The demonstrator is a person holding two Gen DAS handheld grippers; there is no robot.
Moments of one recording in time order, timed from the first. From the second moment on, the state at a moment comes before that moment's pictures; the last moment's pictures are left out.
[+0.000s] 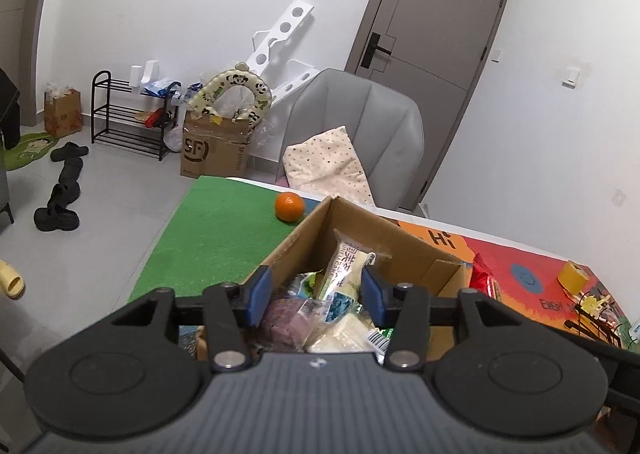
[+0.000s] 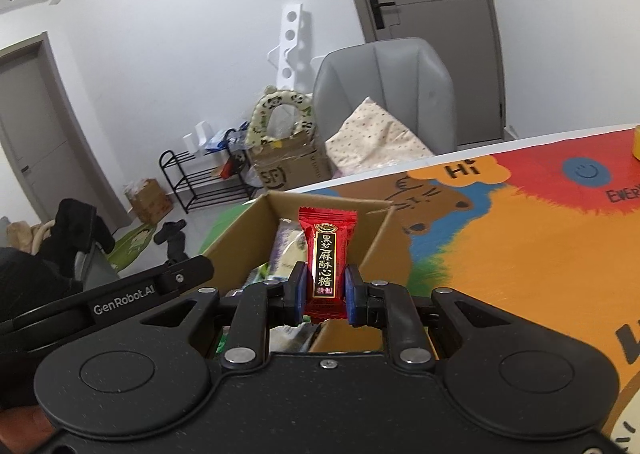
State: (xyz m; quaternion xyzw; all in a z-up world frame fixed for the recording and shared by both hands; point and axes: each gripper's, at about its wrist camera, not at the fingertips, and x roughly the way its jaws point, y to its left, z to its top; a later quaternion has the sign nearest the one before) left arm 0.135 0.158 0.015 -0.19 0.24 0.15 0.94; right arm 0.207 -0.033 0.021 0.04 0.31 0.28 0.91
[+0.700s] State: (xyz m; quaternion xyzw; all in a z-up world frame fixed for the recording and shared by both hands) left arm 0.118 0.145 0.026 -0.18 0.24 0.15 0.94; right arm 0.187 -0.042 0.029 0.05 0.31 0.30 0.90
